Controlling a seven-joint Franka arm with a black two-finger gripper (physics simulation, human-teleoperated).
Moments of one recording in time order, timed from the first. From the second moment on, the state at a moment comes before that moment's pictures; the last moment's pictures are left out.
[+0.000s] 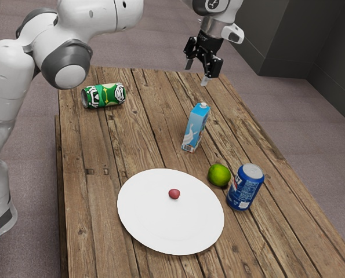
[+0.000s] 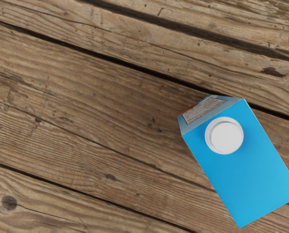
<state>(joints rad) -0.29 0.35 0.62 -1.11 -0.14 1.33 -0.05</state>
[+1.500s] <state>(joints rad) -1.08 -0.13 0.69 -2.14 0.11 2.02 -0.57</state>
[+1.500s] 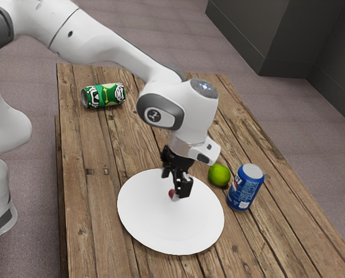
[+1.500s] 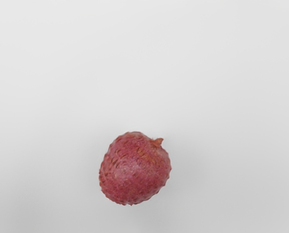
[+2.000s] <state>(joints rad) -1.07 -0.05 0.70 -2.14 0.10 2.08 -0.62</state>
